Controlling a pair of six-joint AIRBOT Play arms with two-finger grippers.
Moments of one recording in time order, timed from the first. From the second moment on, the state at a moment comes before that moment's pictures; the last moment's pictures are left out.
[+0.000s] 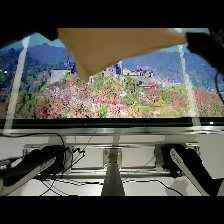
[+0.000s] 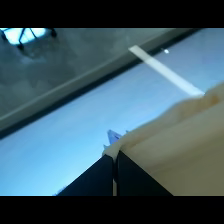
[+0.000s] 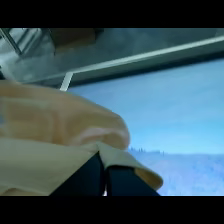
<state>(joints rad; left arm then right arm) -0.12 -1.00 1.49 1.06 -0.79 -0.89 -0.12 -0.76 1.08 -0.85 0.61 1.21</state>
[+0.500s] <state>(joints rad) -0.06 -0.64 1.49 1.08 -0.79 -0.90 -0.15 -0.41 1.25 -0.87 0.71 1.22</state>
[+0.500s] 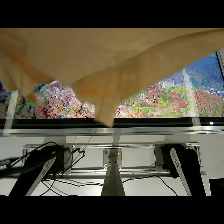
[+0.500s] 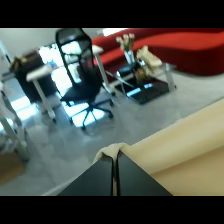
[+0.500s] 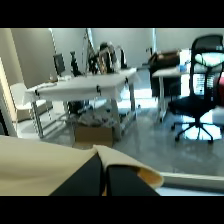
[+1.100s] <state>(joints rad) -0.06 -0.80 1.49 1.09 -0.92 -1.10 -0.15 -0.45 1.23 -0.89 1.02 1.23</state>
